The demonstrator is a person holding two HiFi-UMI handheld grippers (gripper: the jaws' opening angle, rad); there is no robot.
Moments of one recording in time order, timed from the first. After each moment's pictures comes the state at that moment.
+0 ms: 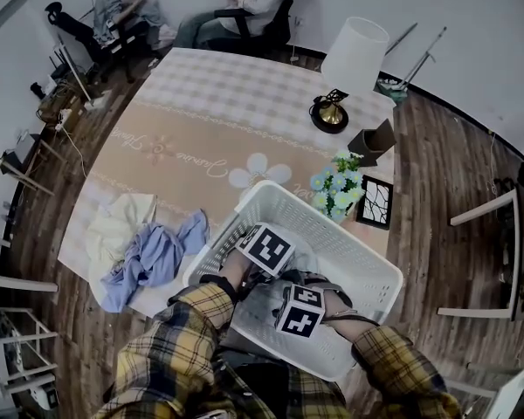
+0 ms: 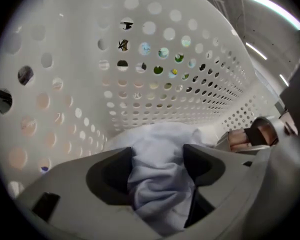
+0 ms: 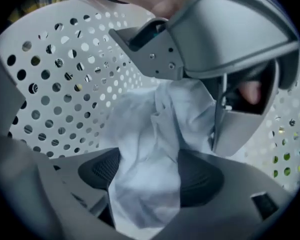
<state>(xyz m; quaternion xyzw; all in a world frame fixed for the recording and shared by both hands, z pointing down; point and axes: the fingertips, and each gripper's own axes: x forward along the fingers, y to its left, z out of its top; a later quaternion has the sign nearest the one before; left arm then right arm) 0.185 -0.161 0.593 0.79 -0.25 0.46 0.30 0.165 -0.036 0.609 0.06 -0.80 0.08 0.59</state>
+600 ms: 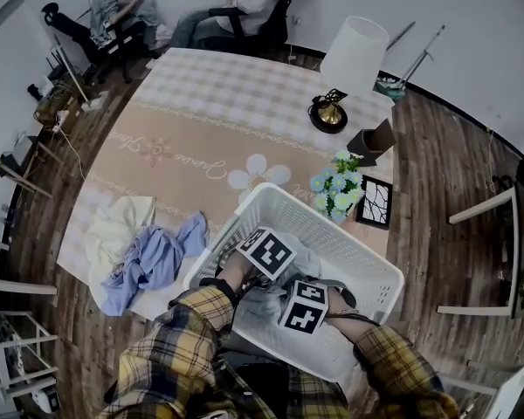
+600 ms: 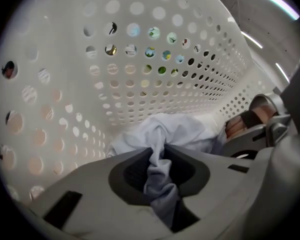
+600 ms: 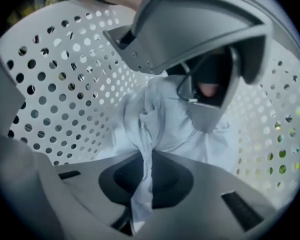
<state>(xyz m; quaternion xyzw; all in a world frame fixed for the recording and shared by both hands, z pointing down) 0.180 -0.149 0.604 0.79 -0.21 0.50 0.28 0.175 -0.046 0.610 0.06 -0.79 0.09 0.60</state>
